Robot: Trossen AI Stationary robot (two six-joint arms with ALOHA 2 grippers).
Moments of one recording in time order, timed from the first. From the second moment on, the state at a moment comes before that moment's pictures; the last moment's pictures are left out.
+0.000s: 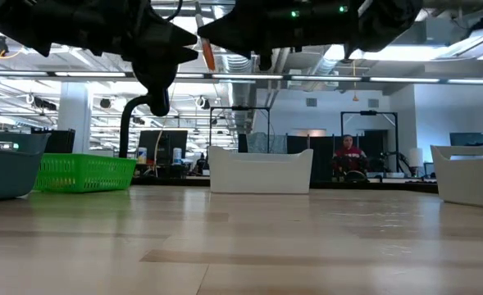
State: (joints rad) left arm -0.13 1.14 0.39 0.68 -0.24 -0.03; right arm 0.09 1.79 0.95 0.86 0.23 -0.05
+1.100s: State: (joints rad) left arm -0.14 1.13 0.38 0.72 -0.23 -0.06; right arm 0.08 1.92 1.12 0.90 0.21 -0.09
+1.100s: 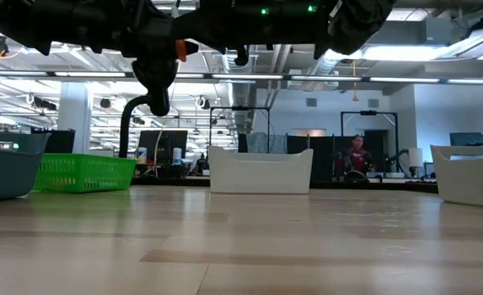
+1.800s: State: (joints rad) left arm -0.13 1.14 0.39 0.71 -0.24 -0.06; right arm 0.08 1.92 1.12 0.90 0.16 -0.12
